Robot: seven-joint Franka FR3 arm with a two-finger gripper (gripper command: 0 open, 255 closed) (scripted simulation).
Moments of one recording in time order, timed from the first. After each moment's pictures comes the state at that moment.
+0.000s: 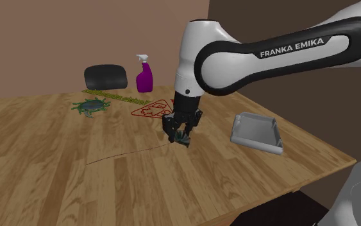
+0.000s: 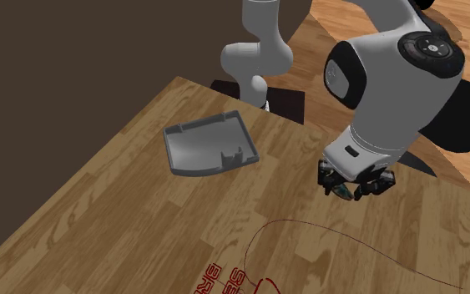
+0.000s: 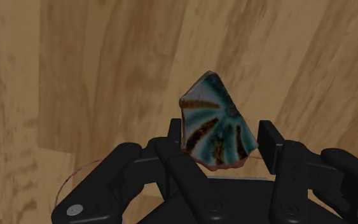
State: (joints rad) arm 0.17 -0.17 0.30 -2.09 0.11 2.03 0.49
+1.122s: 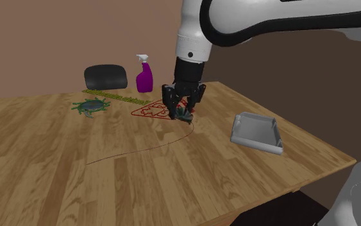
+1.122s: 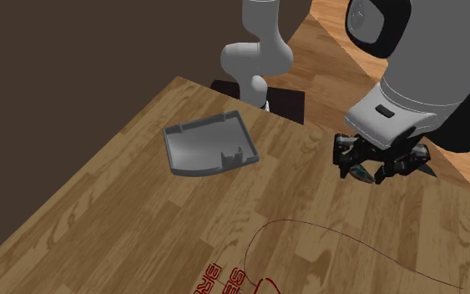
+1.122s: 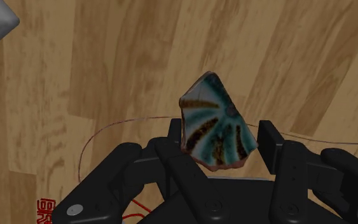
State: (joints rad) arm 0.17 -0.18 0.30 -1.87 0.11 1.80 0.50
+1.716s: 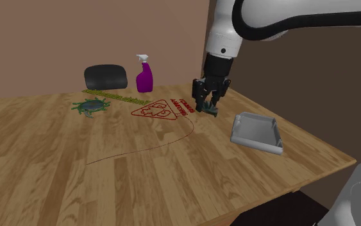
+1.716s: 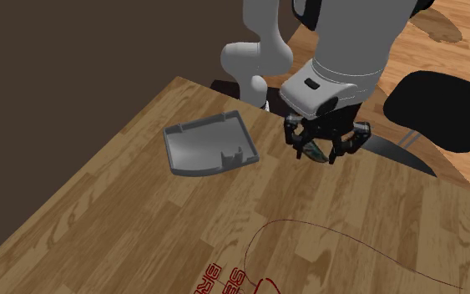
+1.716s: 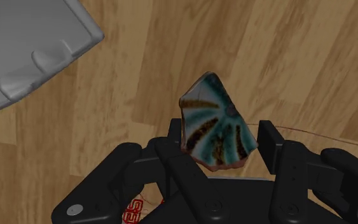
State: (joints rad) arm 0.12 -0.35 0.18 -2.02 0.13 1.77 0.34
